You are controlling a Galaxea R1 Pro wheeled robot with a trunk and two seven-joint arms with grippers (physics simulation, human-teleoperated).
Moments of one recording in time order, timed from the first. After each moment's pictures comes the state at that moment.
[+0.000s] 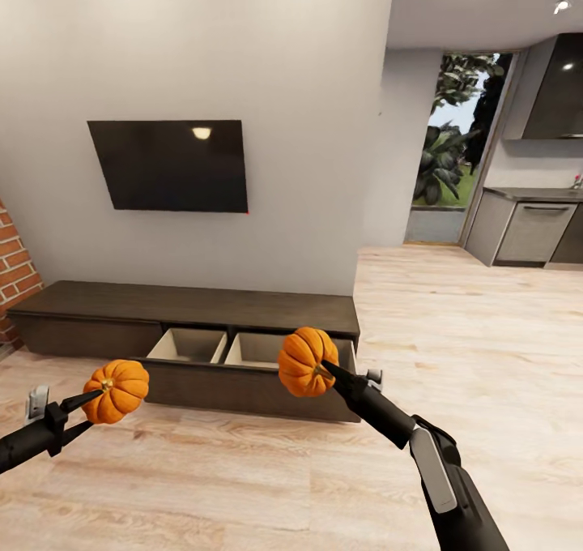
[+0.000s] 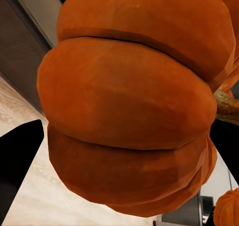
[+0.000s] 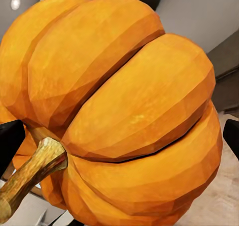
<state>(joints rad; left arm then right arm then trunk) -0.55 0.50 0.64 -0.54 0.35 0.96 -1.01 -0.38 0.10 -0.18 -1.14 -0.66 0.71 0.86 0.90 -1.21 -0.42</state>
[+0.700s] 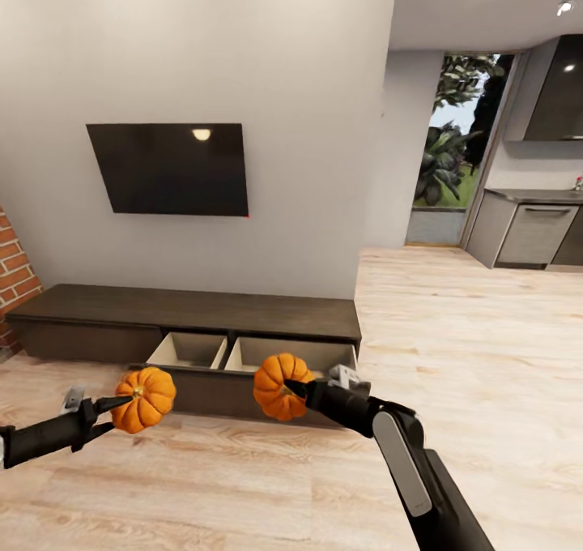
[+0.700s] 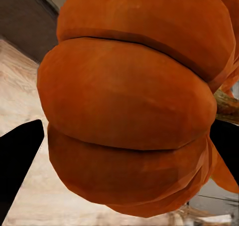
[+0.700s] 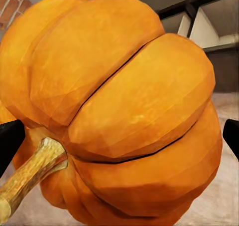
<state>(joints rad) -0.55 0.48 0.39 -0.64 0.34 0.99 -0.99 -0.38 0.10 0.16 -1.38 -0.65 0.78 0.11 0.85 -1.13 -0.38</state>
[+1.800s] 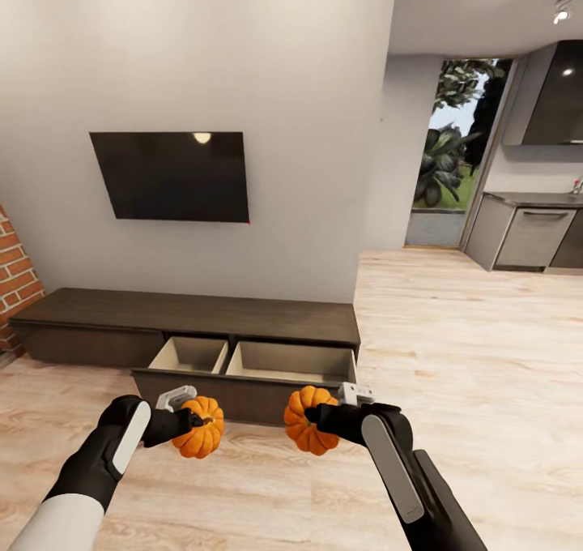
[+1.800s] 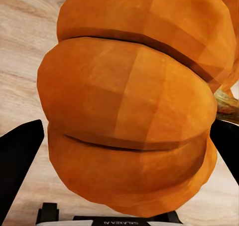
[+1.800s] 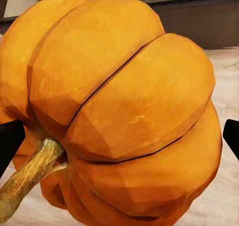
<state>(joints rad) -0.54 0.10 0.11 -0.95 0.32 0.99 -0.01 -0.38 0.10 0.25 -1.40 -0.64 0.93 -0.41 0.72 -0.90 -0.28</state>
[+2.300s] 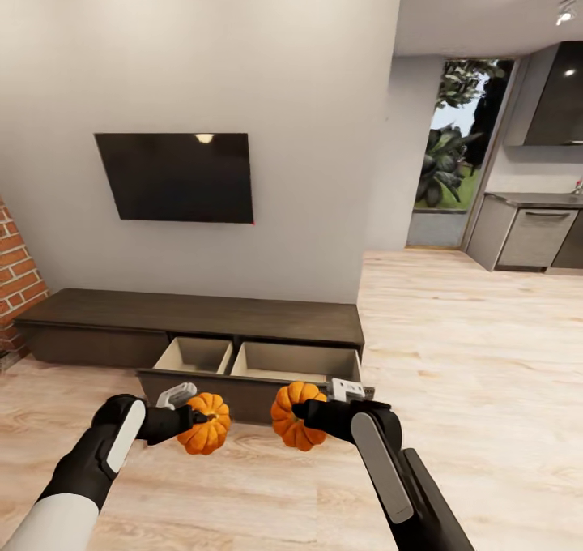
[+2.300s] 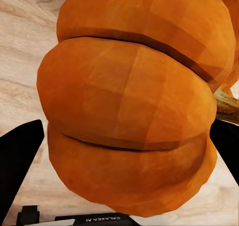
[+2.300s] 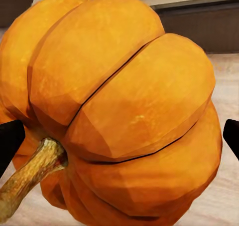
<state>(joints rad) -0.54 0.12 0.12 -0.96 0.32 1.02 -0.13 -0.38 0.15 0.26 -1.42 -0.64 0.94 -0.42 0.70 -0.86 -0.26</state>
